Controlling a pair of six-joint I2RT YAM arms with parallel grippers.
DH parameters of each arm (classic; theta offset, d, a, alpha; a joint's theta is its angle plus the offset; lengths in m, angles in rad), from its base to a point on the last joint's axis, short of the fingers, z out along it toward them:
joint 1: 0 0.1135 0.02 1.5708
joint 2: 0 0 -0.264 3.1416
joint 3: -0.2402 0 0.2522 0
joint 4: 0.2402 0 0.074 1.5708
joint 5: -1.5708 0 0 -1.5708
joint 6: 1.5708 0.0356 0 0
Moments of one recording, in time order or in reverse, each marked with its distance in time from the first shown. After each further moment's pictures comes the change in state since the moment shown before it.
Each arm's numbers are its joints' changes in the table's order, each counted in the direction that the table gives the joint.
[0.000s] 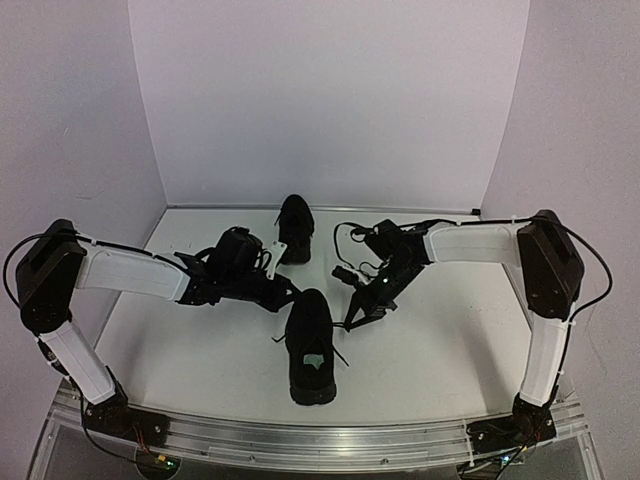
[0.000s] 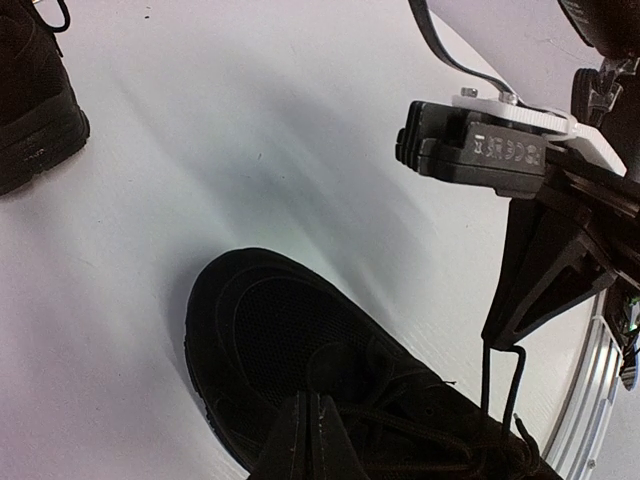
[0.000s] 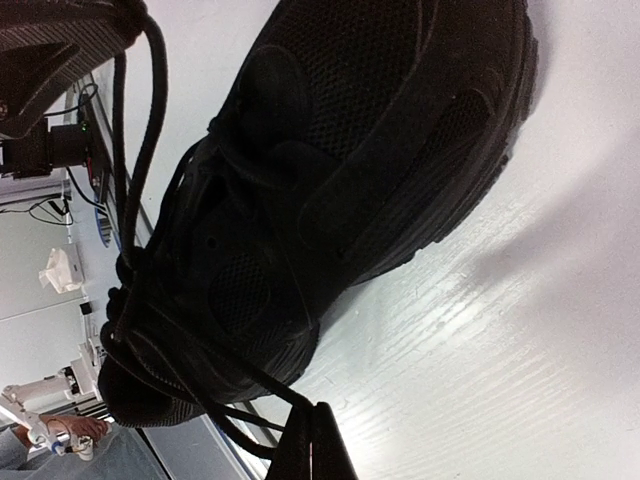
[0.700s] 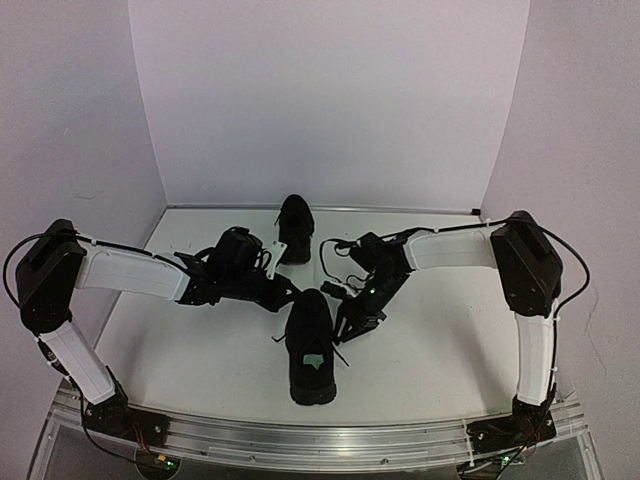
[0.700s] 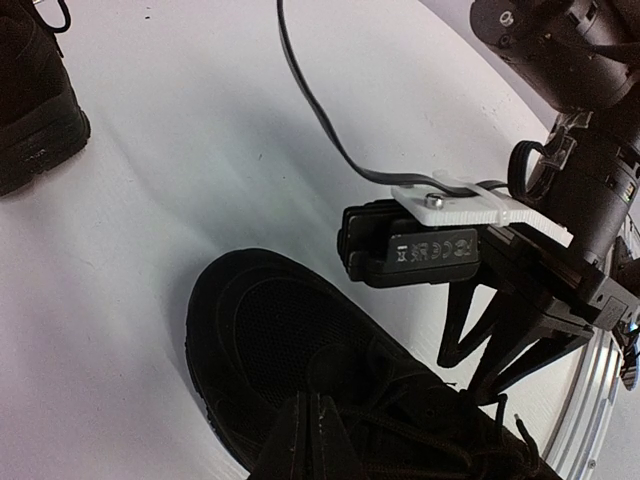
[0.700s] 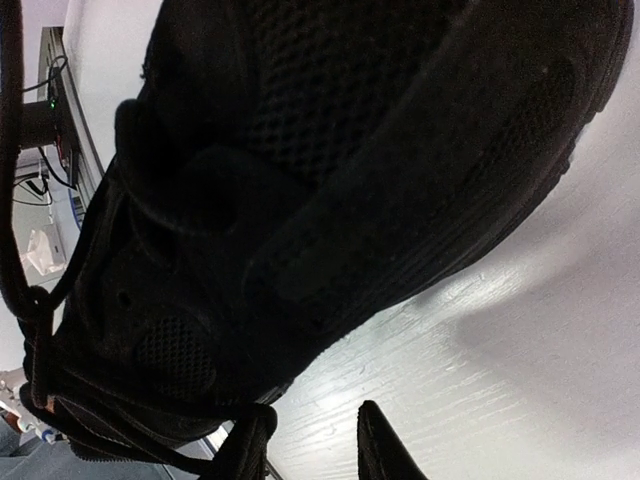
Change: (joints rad) left arm 0.000 0.000 0.000 0.000 -0.003 0.001; right arm 0.044 -0.121 -0.064 0.030 0.010 -0.026
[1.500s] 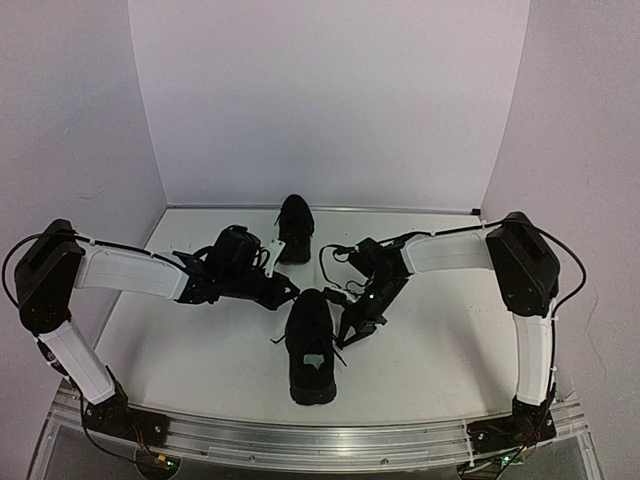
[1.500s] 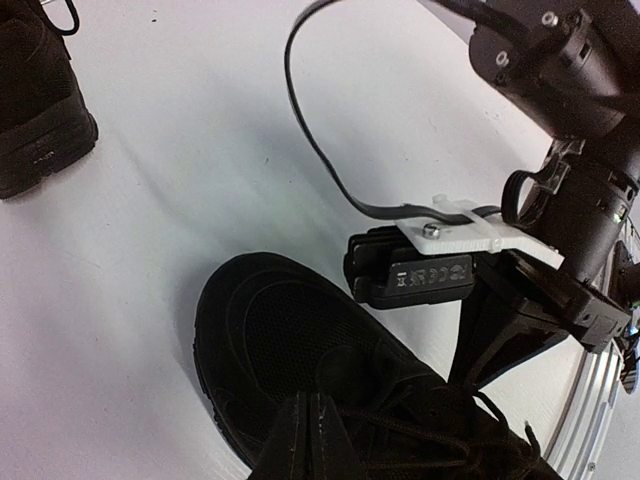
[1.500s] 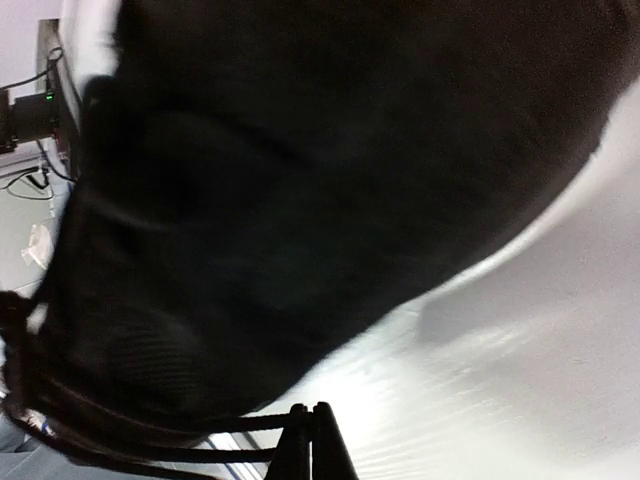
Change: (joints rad) left arm 0.008 0.004 0.000 0.000 0.004 0.000; right arm 0.003 -0.015 0.006 0.003 0.010 0.002
